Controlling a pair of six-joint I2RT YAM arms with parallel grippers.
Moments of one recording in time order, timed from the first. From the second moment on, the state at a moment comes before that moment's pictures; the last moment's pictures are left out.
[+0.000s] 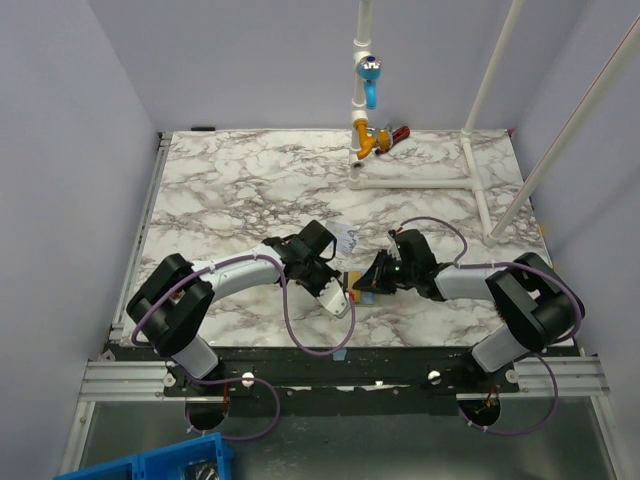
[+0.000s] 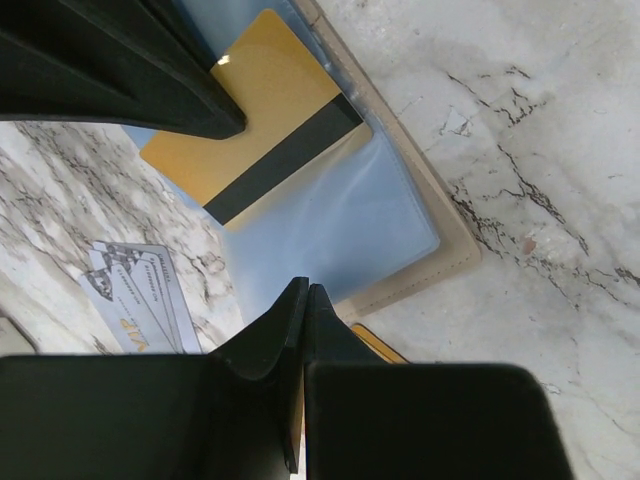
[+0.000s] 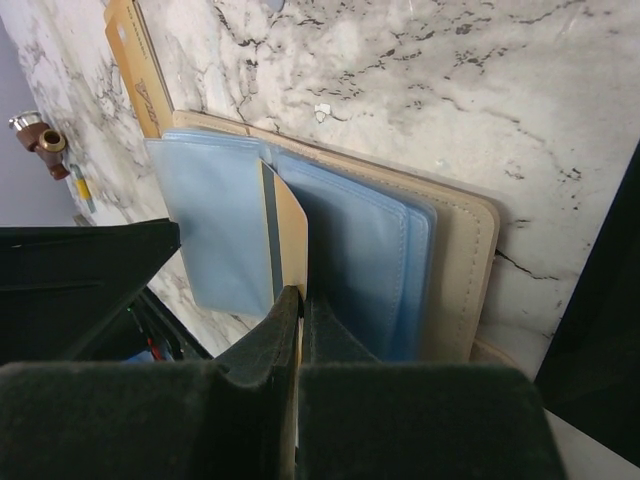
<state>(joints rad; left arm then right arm) -0.80 1.58 0.93 -0.46 0.40 1.50 0.55 1.56 0.50 0.29 -0.40 0.90</state>
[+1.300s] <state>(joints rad) -0.81 1.56 0.80 -0.37 0.35 1.58 0.54 1.66 0.59 0.30 -0.54 0.82</state>
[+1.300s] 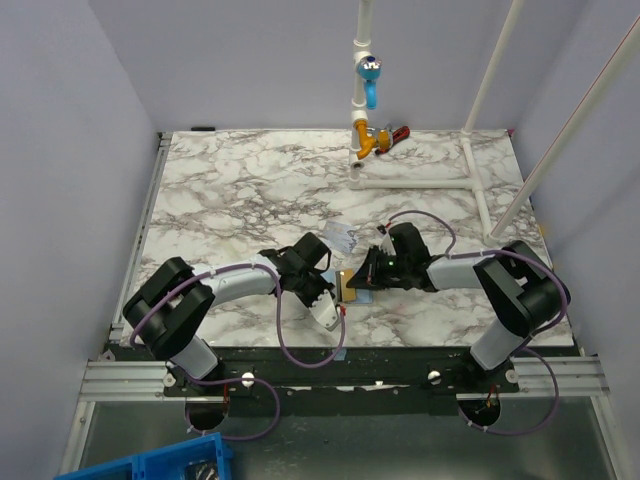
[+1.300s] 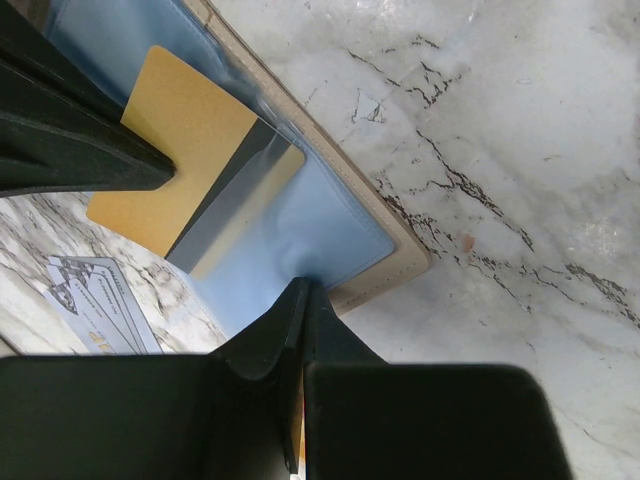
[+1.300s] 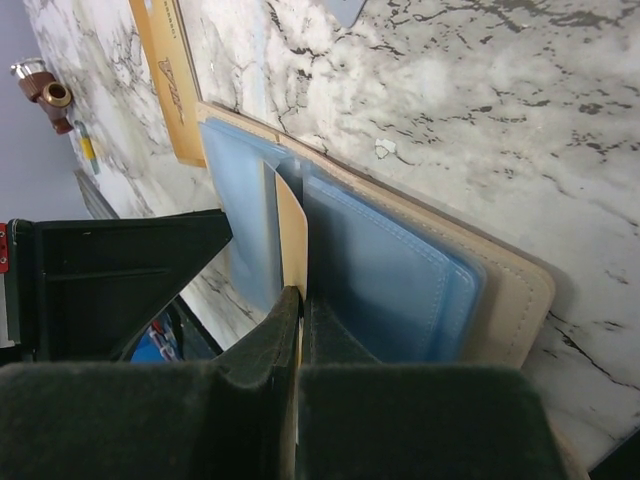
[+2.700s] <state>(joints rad) -0.82 1.48 0.72 -0.37 0.32 1.56 0.71 1.53 0.71 -0.09 -0.14 0.79</state>
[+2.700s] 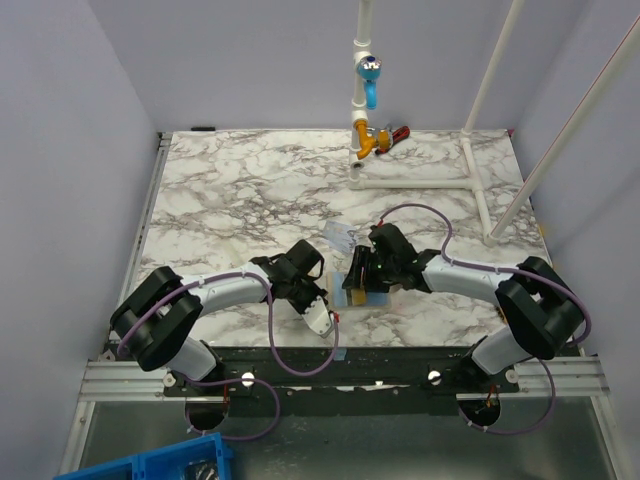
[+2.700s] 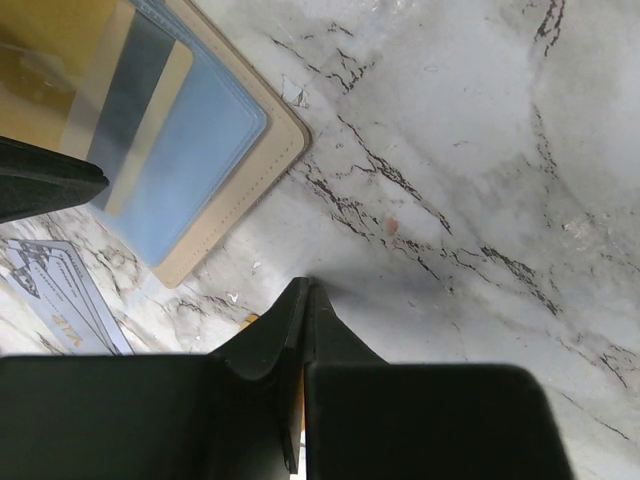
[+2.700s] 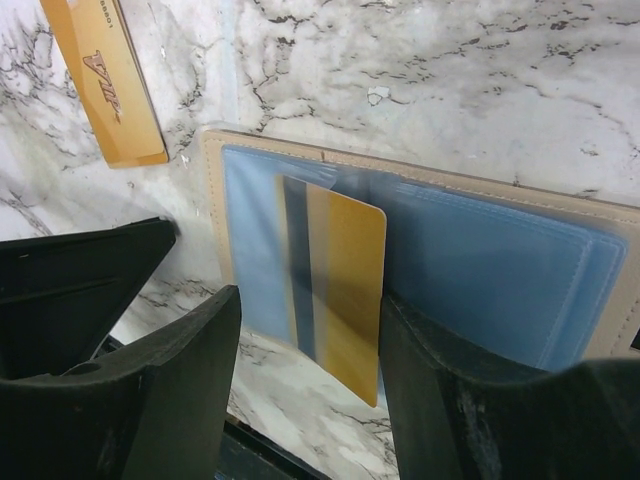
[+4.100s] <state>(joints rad) -0.89 1.47 0.63 -0.23 0.35 1.75 0.65 1.58 0.71 -0.02 -0.40 0.83</state>
